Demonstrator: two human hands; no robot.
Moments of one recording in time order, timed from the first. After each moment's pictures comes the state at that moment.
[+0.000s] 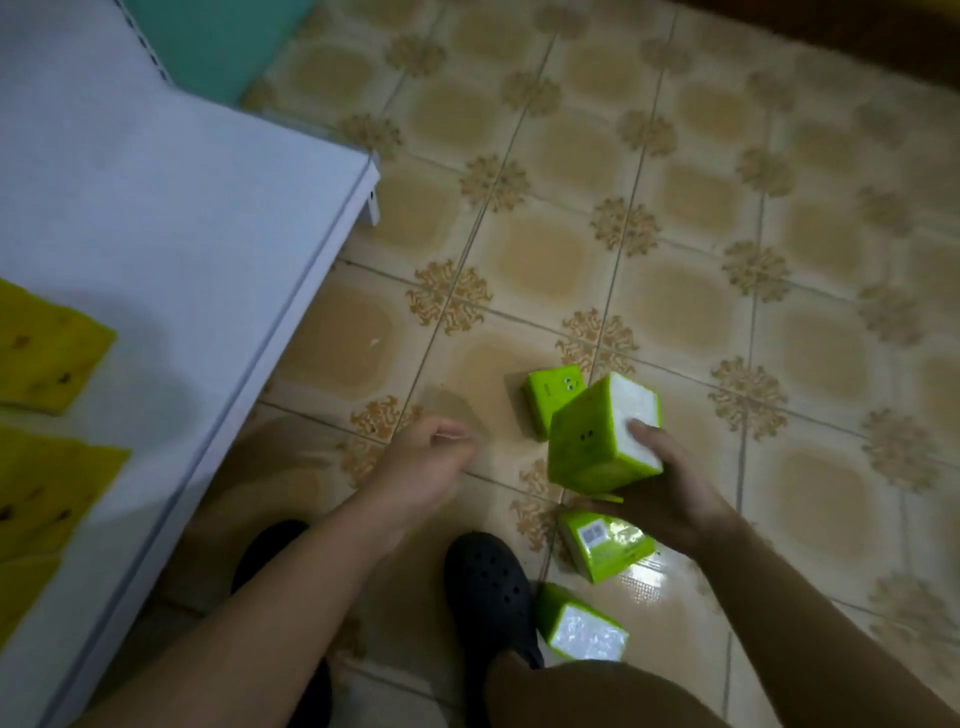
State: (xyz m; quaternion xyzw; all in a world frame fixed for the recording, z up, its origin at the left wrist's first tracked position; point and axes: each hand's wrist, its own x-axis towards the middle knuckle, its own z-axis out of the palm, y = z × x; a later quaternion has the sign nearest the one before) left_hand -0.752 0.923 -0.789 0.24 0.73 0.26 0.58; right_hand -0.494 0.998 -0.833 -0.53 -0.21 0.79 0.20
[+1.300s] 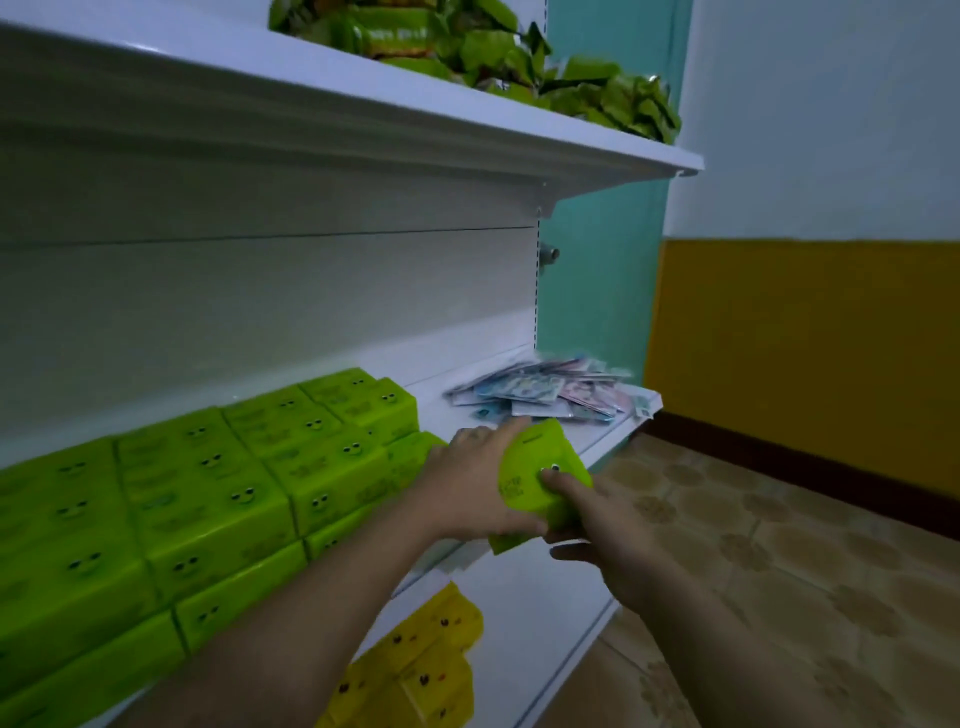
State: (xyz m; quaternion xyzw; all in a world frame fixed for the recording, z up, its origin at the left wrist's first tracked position) left_hand -0.930 0.715 -0.329 0.55 0.82 0.16 -0.03; right_hand -0.792 0.816 -0.365 -0.30 -0.61 0.70 0.23
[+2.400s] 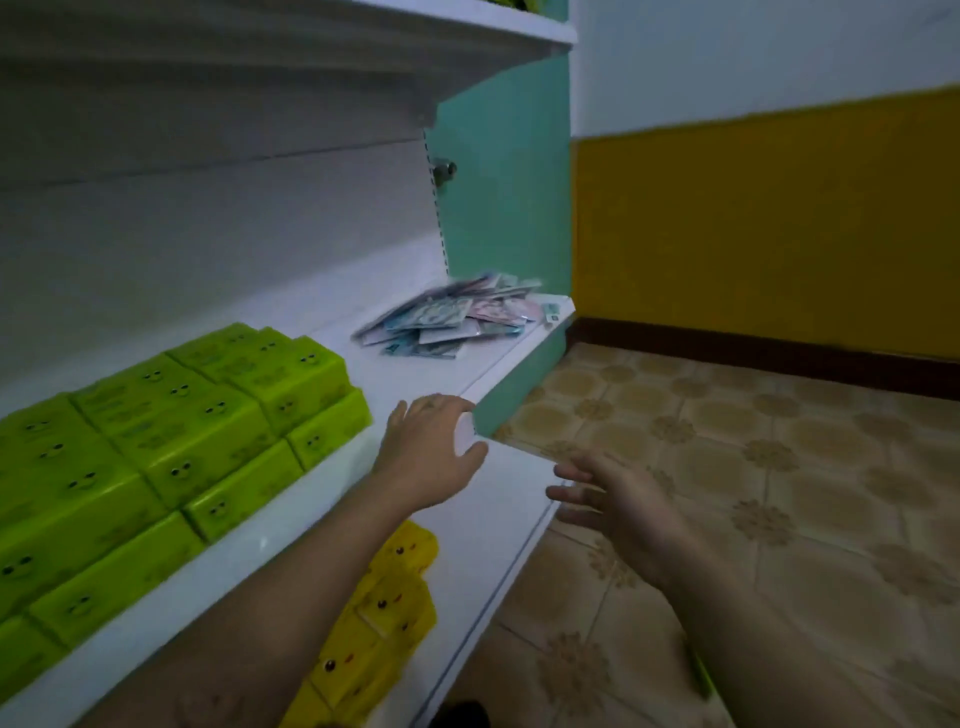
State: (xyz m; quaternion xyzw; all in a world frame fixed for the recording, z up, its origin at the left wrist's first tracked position) left_hand -0.869 0.769 -0.398 0.56 0.81 0.15 -0.05; right_hand -0.670 0.847 -0.440 -0.34 -0.47 0.76 0.30
